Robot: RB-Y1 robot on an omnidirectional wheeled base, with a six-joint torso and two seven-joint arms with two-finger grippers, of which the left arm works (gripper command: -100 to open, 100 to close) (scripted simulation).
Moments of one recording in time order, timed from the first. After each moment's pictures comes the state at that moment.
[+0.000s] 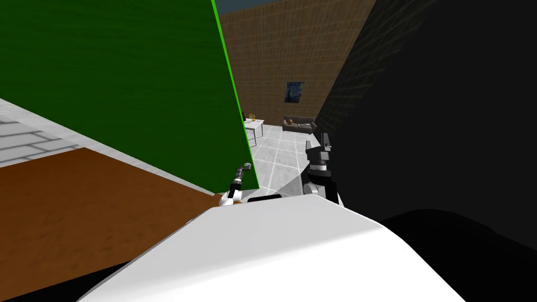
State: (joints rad) arm -0.22 0.06 0.15 -0.52 -0.17 -0.85 0.11
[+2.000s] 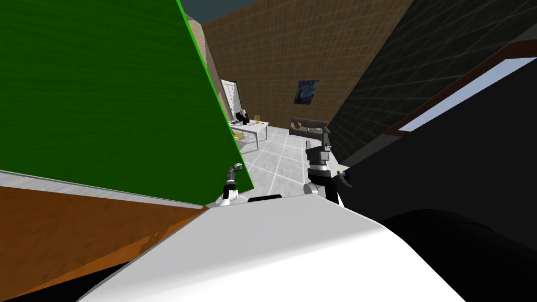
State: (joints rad) arm -0.21 0.07 0.32 -0.54 -0.04 -0.82 0.02
